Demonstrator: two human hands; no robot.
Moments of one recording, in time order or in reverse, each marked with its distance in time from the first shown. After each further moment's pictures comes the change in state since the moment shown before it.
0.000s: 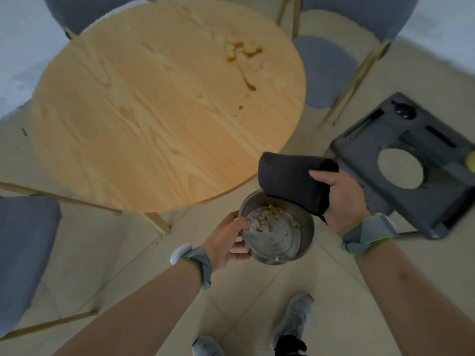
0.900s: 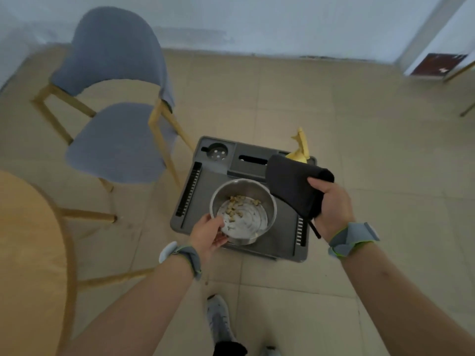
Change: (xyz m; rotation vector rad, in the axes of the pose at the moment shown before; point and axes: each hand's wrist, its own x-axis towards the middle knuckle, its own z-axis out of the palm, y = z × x) left_hand 0.214 0.146 0.431 0.394 -0.074 0.025; right_hand 0.129 -0.173 -0.382 0.582 0.504 -0.210
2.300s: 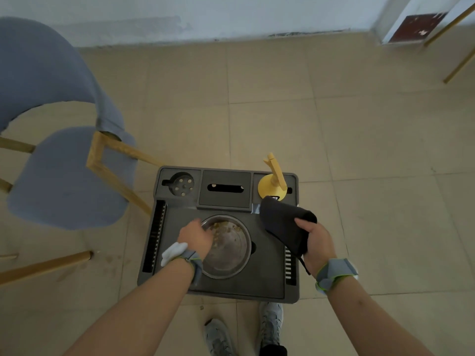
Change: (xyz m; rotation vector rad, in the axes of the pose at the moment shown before) left_hand 0.103 0.079 0.090 1.238 0.224 0.305; right_hand 0.121 0.029 -0.057 0.037 0.251 0.203
